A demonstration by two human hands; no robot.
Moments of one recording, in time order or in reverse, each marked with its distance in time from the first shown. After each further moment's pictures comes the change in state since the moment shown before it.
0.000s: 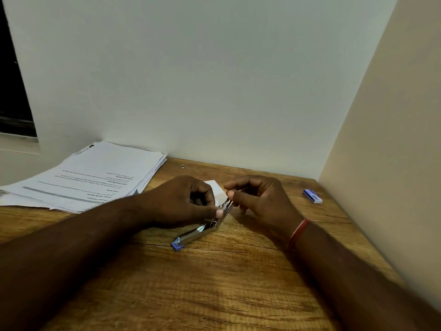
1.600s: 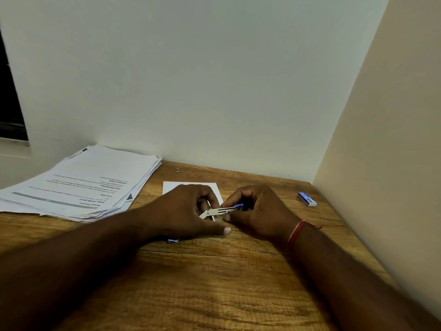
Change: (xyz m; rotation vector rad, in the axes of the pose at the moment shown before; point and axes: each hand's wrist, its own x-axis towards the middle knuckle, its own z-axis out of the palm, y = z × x) left_hand 0.000 0.017 0.019 0.110 0.072 -0.117; right_hand -0.004 -0.002 -0.009 -0.235 -0.126 0.104
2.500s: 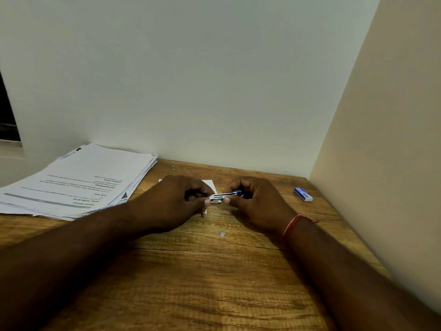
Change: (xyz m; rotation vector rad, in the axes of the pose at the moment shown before) left_hand 0.009 -0.016 -0.006 0.037 0.137 0.121; right_hand 0.009 0.010 -0.003 -0.062 0.134 -0.002
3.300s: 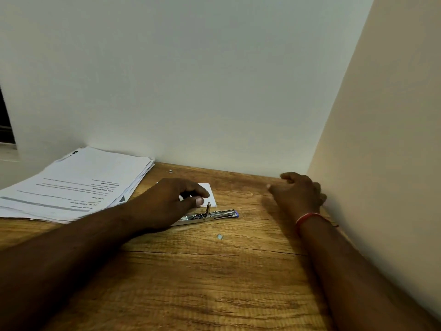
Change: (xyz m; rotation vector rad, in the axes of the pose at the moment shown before) left_hand 0.009 -0.026 0.001 0.018 0.029 0.080; right_hand 0.018 0.045 -0.068 -0.596 0.545 0.423
